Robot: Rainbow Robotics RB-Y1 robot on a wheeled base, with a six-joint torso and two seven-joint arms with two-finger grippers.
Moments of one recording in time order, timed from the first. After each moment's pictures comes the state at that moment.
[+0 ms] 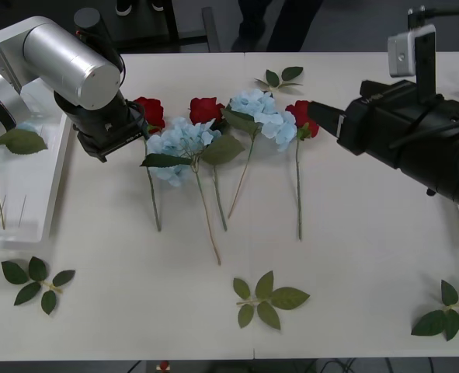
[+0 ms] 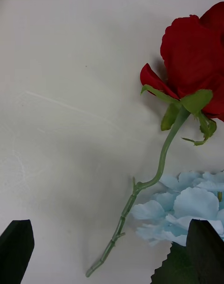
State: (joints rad) right arm -0.10 -0.57 0.01 -2.37 -0.74 0.92 1.52; left arm -1.06 0.77 -0.86 -1.25 0.99 1.33 -0.34
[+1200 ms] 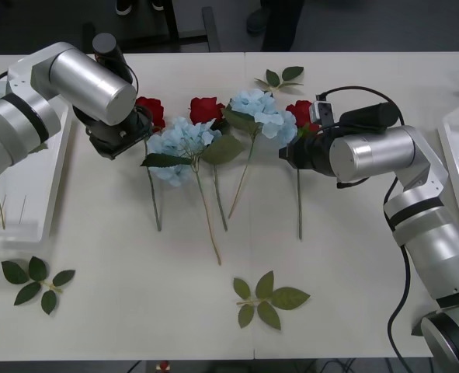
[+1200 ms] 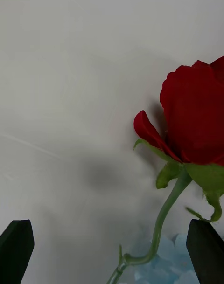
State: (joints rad) right arm -0.58 -0.29 0.19 -1.26 -0.43 0.93 1.37; left arm -1.06 0.62 -0.86 -0.99 0.84 1.15 -0.34
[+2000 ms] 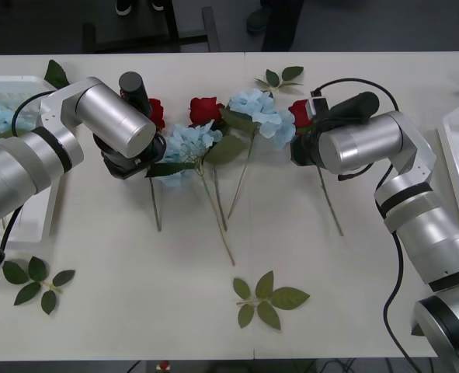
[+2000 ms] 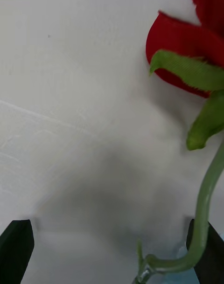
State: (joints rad) right arm -0.65 -0.29 0.22 -1.22 -0.29 1.01 1.37; left arm -0.97 0.55 -0.86 -1.01 0.72 1.14 -0.34
